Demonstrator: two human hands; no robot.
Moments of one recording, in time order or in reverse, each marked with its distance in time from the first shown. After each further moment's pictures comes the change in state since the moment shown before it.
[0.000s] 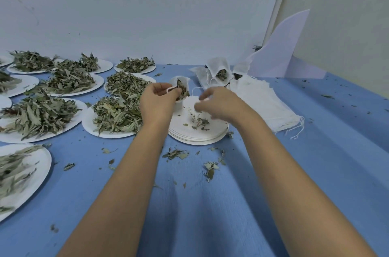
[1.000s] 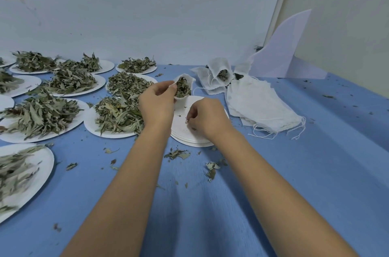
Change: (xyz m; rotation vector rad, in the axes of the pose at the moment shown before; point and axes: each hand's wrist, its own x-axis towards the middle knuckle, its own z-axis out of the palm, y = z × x) left_hand 0.000 0.001 0.001 -0.066 0.047 -0.006; right_hand 0.004 0.005 0.046 -0.187 0.136 -0.187
